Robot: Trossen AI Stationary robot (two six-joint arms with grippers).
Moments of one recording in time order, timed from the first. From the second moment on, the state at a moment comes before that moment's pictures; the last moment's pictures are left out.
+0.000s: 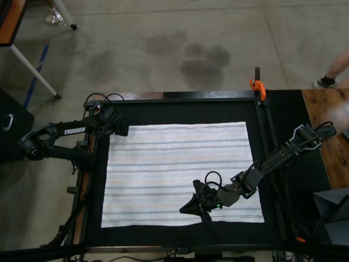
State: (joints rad) left arm 0.84 1.24 0.43 -0.38 -0.36 -0.51; right arm 0.56 1.63 1.04 0.39 0.27 0.65
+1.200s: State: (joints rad) left arm 0.84 1.23 0.43 -0.38 -0.36 -0.48; right arm 0.56 1.63 1.05 0.39 0.28 0.65
